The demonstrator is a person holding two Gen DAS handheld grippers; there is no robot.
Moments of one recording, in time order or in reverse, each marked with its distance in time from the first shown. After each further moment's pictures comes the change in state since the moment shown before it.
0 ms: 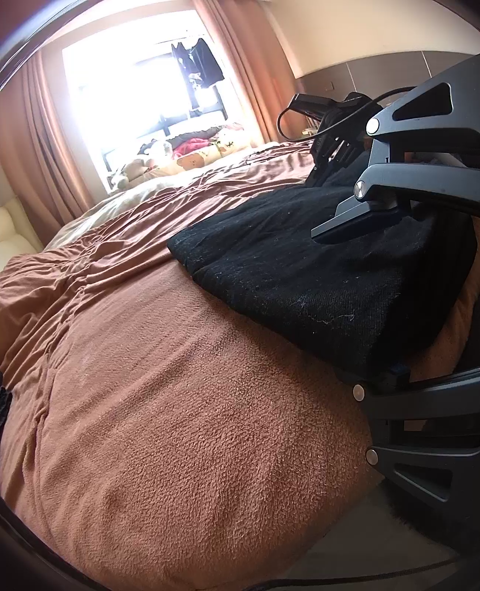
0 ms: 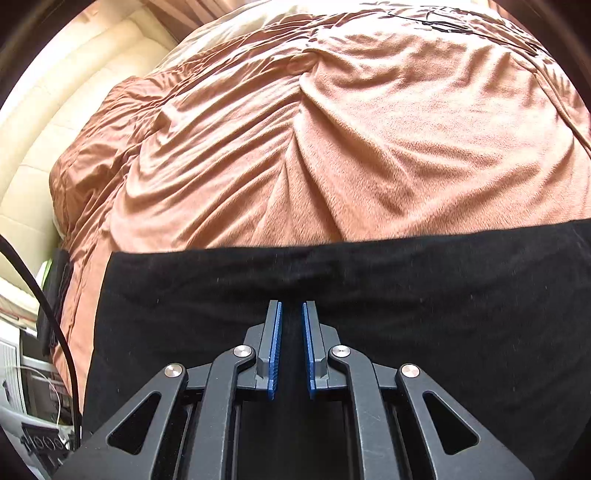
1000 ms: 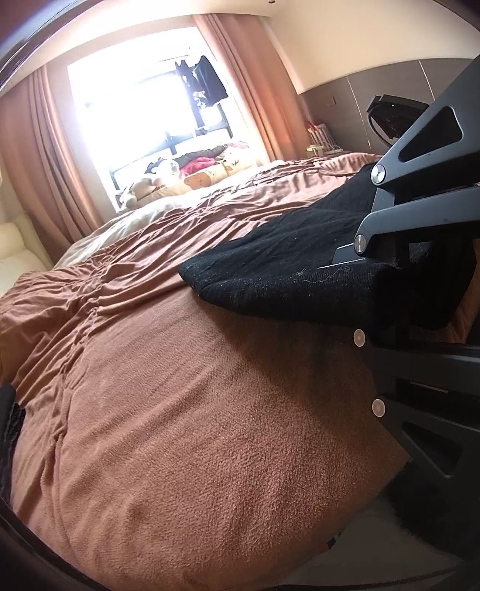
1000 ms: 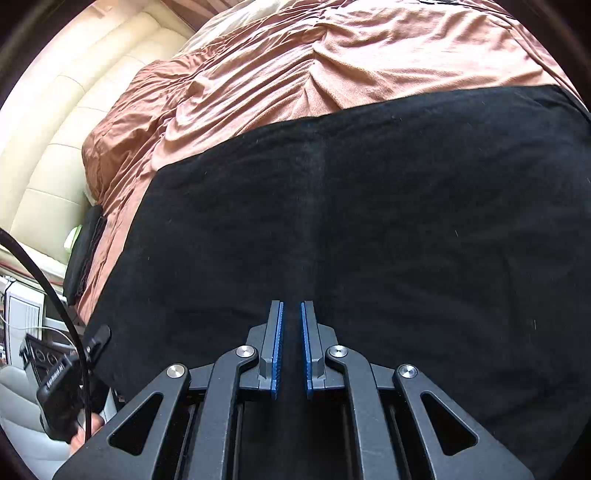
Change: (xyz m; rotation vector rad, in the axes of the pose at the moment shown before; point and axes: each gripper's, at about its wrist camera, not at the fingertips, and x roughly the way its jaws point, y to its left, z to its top) left arm -0.022 -0.014 0.002 0.023 -0.037 -0.083; right arm -0.065 -0.017 -0.093 0.002 0.058 0.106
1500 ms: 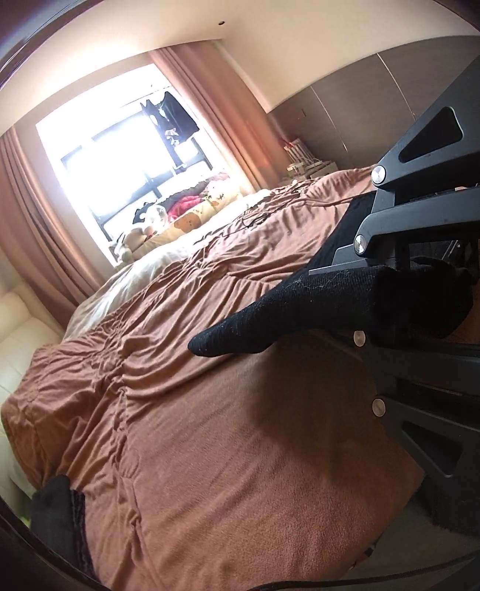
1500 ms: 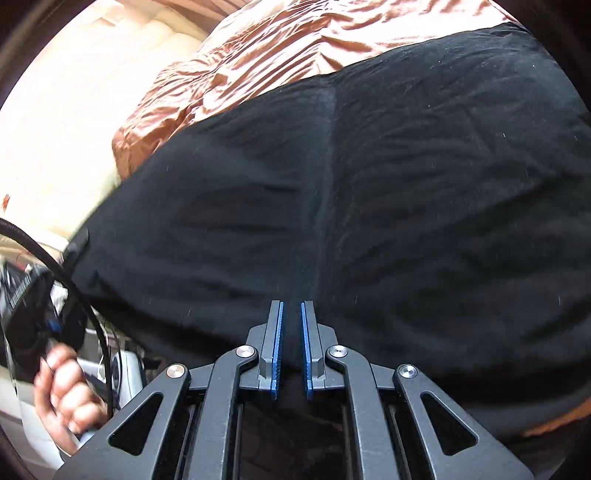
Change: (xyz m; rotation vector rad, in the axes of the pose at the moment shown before) left arm -0.025 -0.095 -0.003 0.196 -0.025 -0.084; right arm -0.031 -0.012 -0.056 0.015 0.014 0.129
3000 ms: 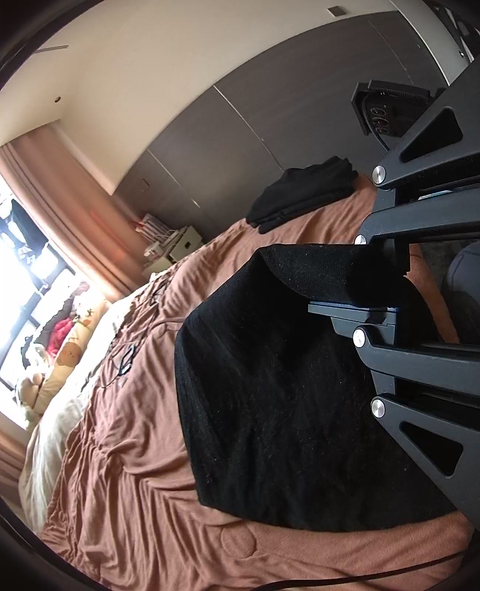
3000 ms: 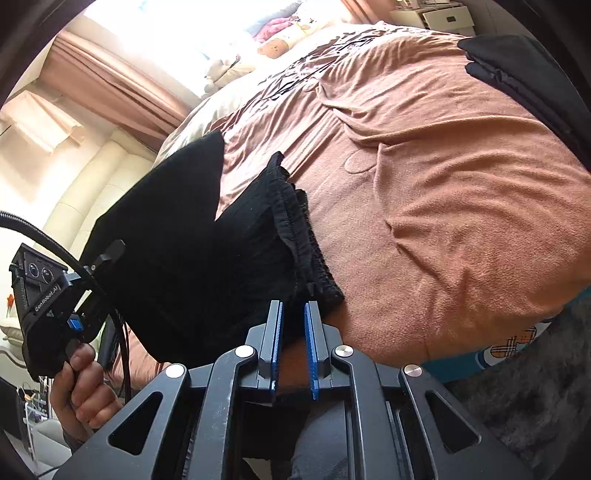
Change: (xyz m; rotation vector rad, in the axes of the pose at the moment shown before) left arm 0.138 -0.205 -0.153 0.414 0.460 -0.226; right arm -0.263 -0.145 -0.086 0.258 -0.383 -0.115
